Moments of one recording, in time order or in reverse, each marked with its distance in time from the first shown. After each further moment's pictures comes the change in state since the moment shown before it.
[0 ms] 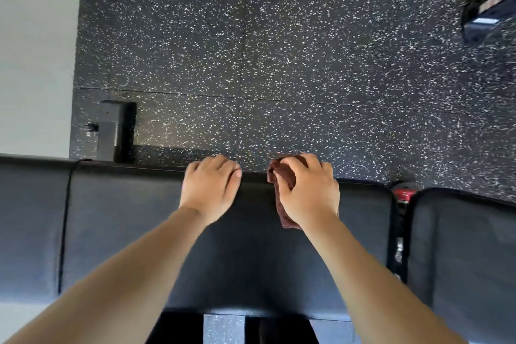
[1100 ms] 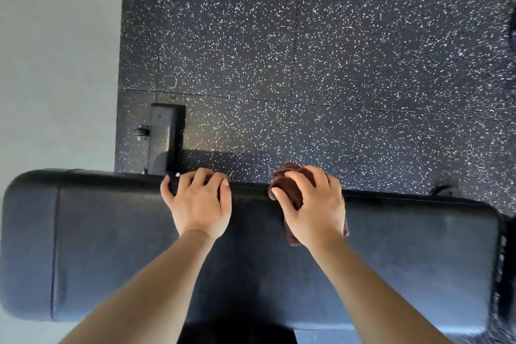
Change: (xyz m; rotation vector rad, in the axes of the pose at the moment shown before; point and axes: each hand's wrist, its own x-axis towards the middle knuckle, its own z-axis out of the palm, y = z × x) left_hand -0.034 -0.197 -0.045 0.055 0.100 -0.348; right_hand -0.012 -0.193 0.064 0.071 0.195 -0.051
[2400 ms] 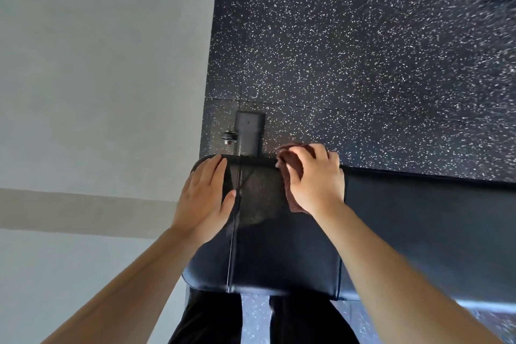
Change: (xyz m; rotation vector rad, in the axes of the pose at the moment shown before) left_hand 0.013 -0.295 -0.093 -0.109 -0.216 0.292; right_hand -0.020 -0.266 0.093 -0.151 -0.162 0.007
